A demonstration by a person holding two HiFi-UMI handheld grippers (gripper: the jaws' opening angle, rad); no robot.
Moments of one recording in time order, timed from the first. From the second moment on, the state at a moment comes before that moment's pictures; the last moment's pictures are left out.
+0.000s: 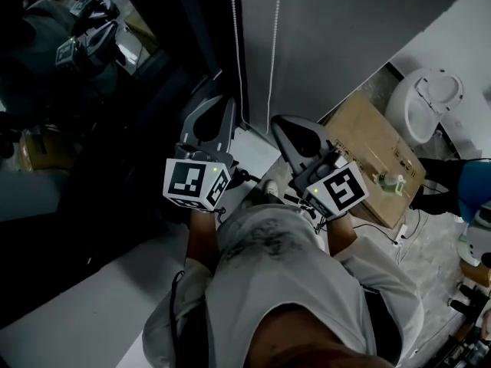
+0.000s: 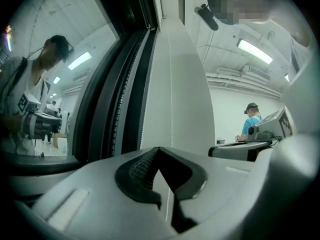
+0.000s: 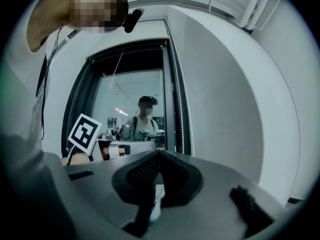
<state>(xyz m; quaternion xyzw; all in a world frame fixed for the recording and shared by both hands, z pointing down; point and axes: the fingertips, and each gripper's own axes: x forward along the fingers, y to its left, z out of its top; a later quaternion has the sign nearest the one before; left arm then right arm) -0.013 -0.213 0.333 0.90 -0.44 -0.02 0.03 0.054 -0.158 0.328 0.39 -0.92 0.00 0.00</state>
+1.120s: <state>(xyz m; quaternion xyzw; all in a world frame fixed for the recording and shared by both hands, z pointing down) -0.006 -0.282 0.336 0.88 -0.47 0.01 0.01 0.041 -0.165 0.328 0.36 -0.93 0.00 0.00</state>
